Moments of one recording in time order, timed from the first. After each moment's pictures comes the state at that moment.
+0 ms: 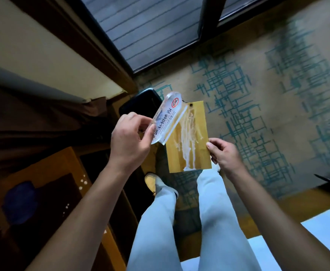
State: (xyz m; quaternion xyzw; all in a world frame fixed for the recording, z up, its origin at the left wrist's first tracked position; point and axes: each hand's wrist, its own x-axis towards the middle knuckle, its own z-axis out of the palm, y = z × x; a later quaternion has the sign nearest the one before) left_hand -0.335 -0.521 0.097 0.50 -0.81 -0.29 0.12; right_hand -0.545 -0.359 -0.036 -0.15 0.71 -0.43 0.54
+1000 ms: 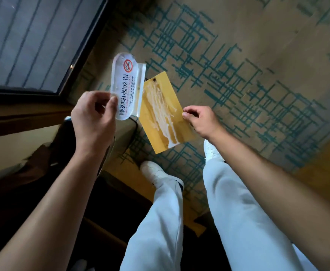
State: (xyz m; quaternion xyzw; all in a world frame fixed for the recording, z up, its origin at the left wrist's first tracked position) left_hand -0.525 -0.606 -0.174 0.44 -0.84 -0.31 0.06; right_hand -0.662 -0.391 -0.312 -0.07 0.79 -0.41 0.46
